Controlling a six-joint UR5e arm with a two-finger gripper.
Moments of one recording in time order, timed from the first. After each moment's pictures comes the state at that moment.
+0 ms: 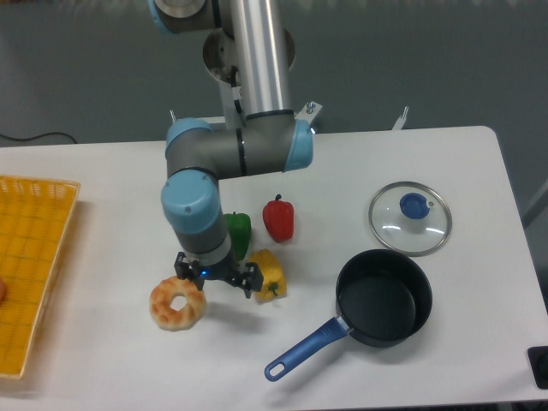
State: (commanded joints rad) arm 2.14 -2.10 -1.63 -0.87 1.65 0.28
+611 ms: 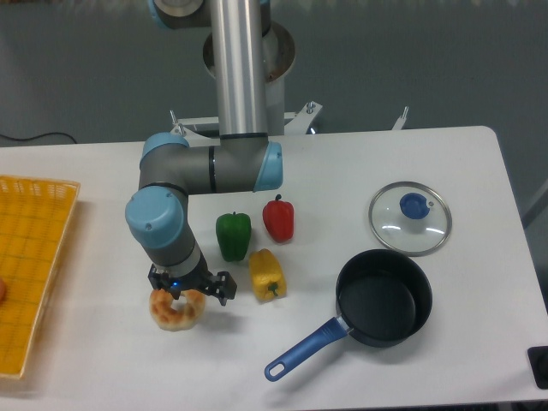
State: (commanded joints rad) arm 2.11 -2.15 -1.61 -0.87 1.66 0.24
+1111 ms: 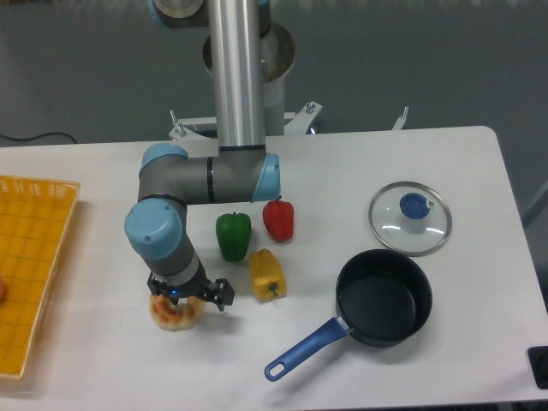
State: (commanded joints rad) arm 2.11 -2.17 -1.60 -0.87 1.65 0.23
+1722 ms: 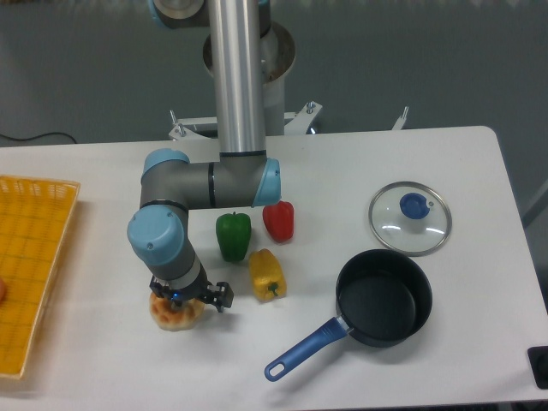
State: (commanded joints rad) arm 2.11 -2.18 -1.60 -0.87 1.65 0.25
